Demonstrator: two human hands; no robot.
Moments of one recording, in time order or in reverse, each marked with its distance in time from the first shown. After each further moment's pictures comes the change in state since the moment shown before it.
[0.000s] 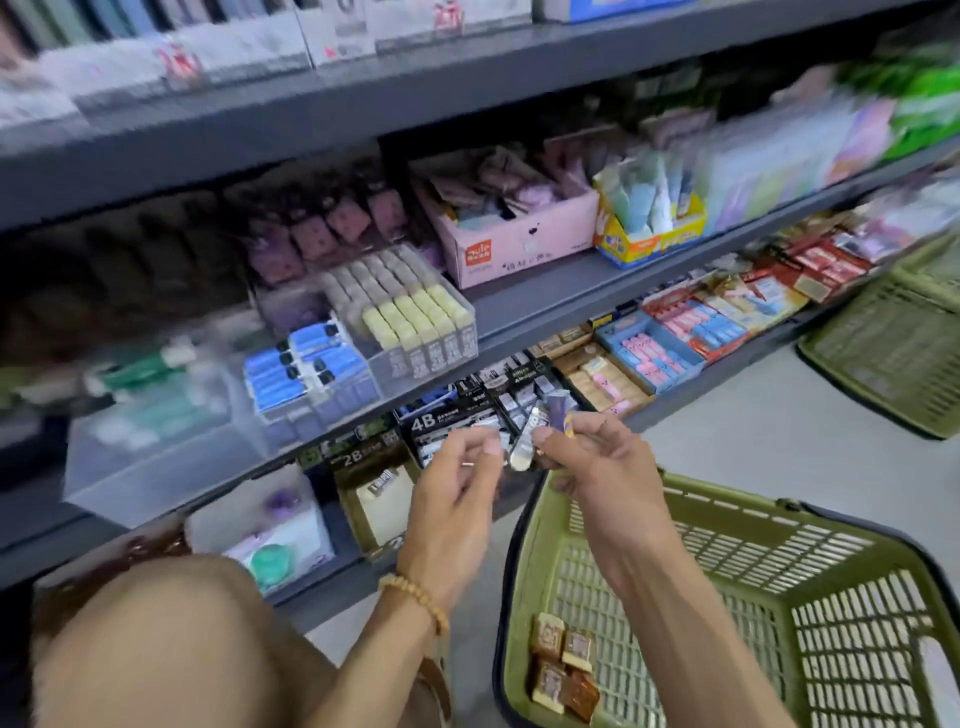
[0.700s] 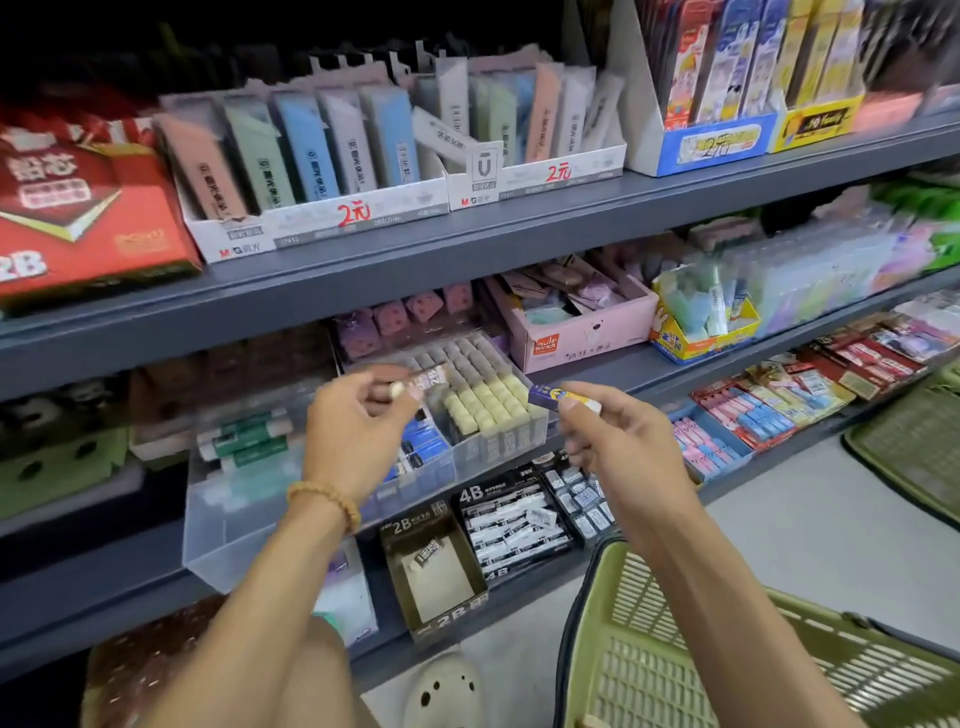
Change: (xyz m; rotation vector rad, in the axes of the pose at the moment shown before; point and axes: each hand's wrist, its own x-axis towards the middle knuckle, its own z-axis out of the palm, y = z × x) left_hand 0.091 0.079 -0.139 0.141 0.314 0.171; right_hand 0.032 -0.066 0.077 -0.182 -0.149 -0.214
